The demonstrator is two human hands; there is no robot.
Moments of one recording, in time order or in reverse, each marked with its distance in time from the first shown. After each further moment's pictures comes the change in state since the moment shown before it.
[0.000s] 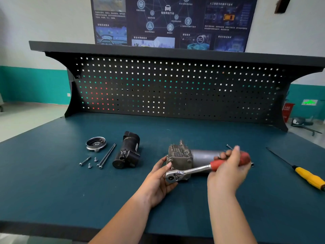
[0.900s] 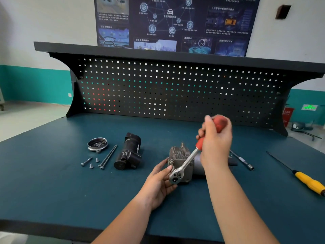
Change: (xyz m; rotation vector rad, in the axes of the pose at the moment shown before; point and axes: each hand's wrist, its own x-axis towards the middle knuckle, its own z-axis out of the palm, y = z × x) left_hand -0.005 0.001 0.001 0.012 0.066 0.037; right_hand -0.010 -0.015 0.058 -0.257 -0.546 -0.100
